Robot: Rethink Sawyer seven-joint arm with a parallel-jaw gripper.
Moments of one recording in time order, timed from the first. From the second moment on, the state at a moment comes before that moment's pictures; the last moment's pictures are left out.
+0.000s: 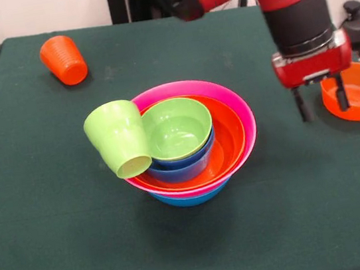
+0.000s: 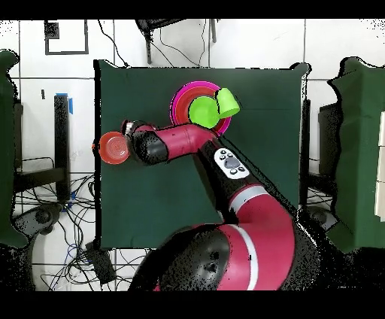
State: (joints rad) arm -0.41 -0.41 0.55 1.58 -0.45 0.23 2.17
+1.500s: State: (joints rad) arm -0.49 -0.53 0.67 1.63 -0.45 0.39 2.17
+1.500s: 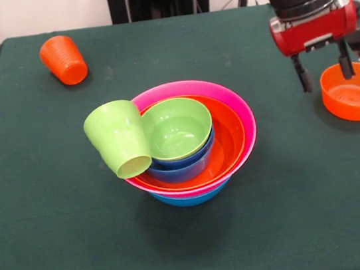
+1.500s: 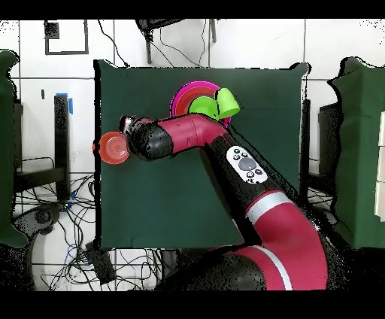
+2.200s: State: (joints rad) arm -0.49 -0.54 0.70 1.67 -0.45 0.39 2.17
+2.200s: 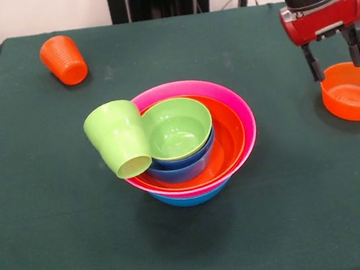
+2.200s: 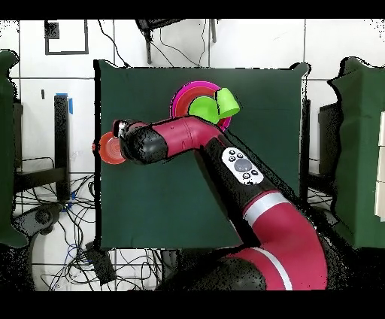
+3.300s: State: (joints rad) arm -0.55 -0.45 0.71 1.67 -0.45 0.39 2.17
